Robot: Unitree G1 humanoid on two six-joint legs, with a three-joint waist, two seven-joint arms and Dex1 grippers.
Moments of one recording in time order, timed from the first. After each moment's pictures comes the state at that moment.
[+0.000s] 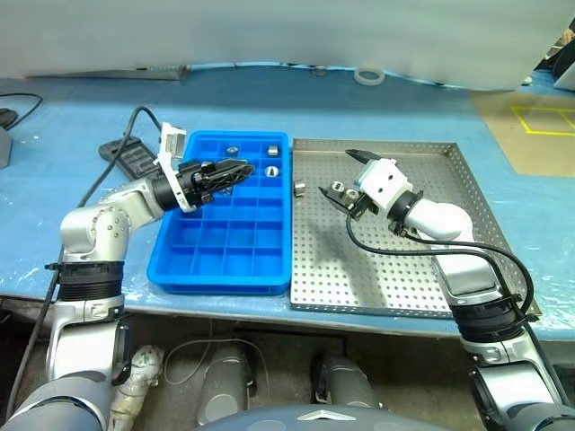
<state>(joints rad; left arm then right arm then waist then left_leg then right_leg) -0.62 0.46 0.18 0.07 -0.71 0.81 -0.86 -0.42 -0.51 0.11 -0.15 -0.04 0.16 0.61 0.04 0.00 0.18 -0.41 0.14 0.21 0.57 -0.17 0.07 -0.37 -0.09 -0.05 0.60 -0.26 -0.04</state>
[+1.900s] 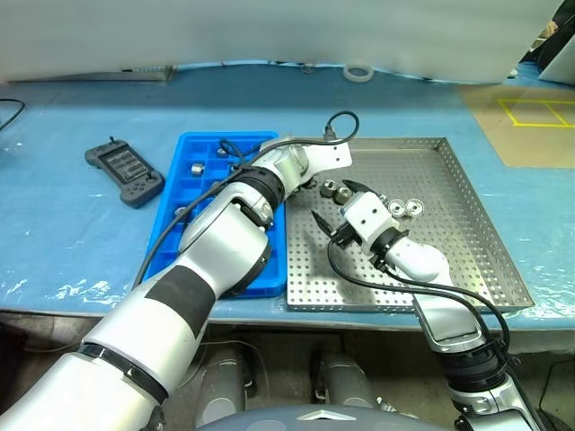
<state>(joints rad) -1.50 -0.06 -0.43 1.40 0.45 0.25 -0.67 -0.20 -0.38 0.18 -0.35 -0.15 0.30 0.43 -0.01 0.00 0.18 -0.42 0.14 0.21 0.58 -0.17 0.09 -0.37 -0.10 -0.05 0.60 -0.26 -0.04</state>
